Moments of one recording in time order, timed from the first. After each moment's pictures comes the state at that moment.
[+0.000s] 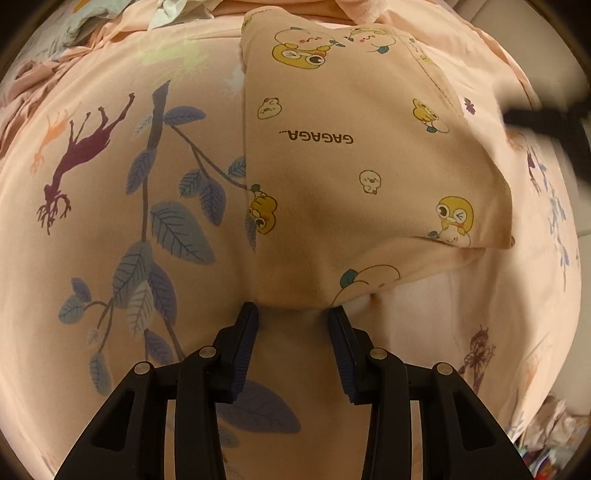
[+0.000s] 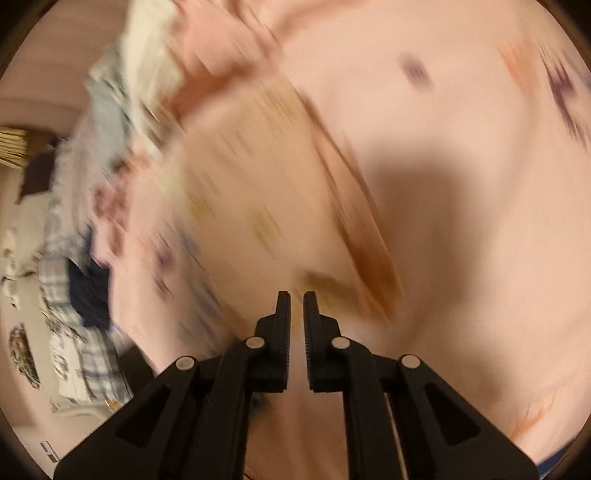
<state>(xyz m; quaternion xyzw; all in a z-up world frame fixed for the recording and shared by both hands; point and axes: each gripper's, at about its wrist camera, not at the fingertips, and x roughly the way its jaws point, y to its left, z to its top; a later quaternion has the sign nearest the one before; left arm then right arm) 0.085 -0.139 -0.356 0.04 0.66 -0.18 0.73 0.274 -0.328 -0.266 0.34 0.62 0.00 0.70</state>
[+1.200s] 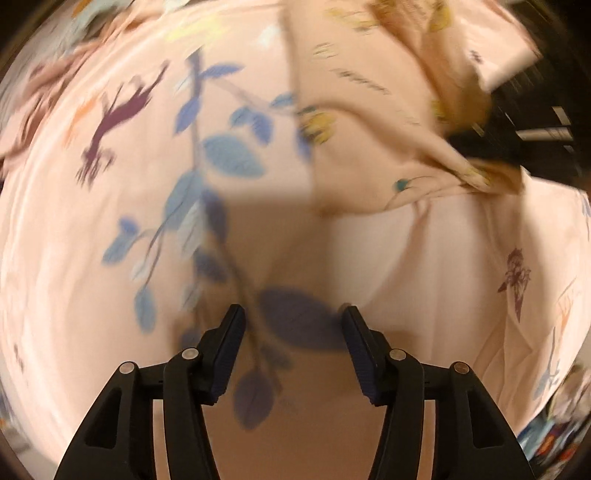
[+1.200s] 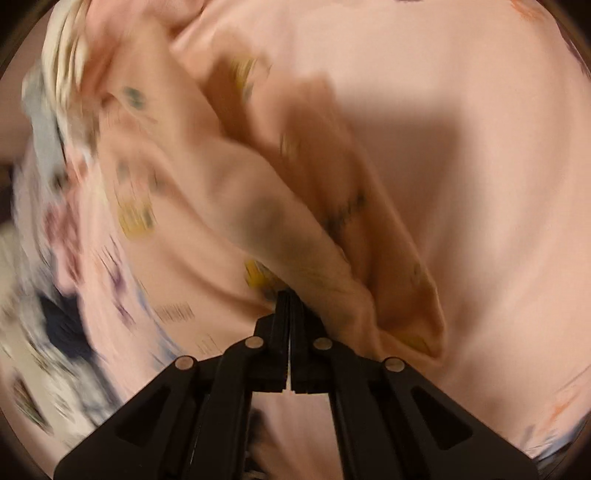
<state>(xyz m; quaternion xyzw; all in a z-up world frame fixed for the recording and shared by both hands) 0.092 -0.099 -0.362 0.12 0.69 -0.15 0.69 0.218 -0.284 -0.342 0.28 0.71 -0.08 0.64</state>
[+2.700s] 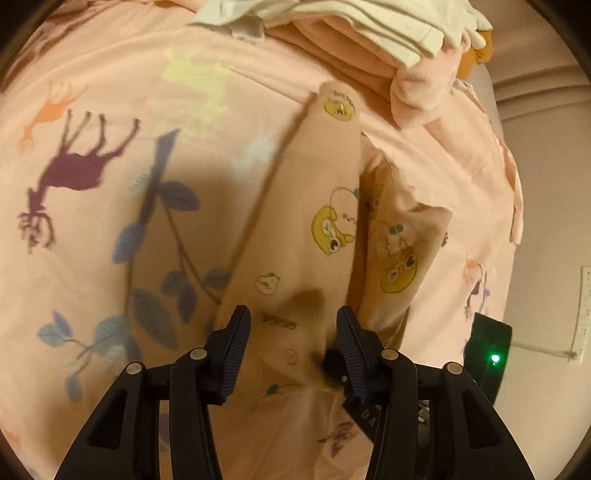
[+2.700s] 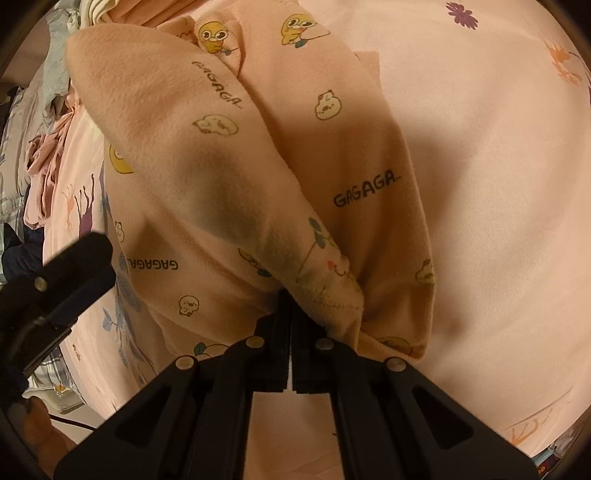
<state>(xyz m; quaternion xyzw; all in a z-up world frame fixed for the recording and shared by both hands) 0.219 -0.134 -0.322 -0.17 0.70 -0.15 0.68 0.230 -0.264 -0.365 0.24 0.72 -0.04 0.65</state>
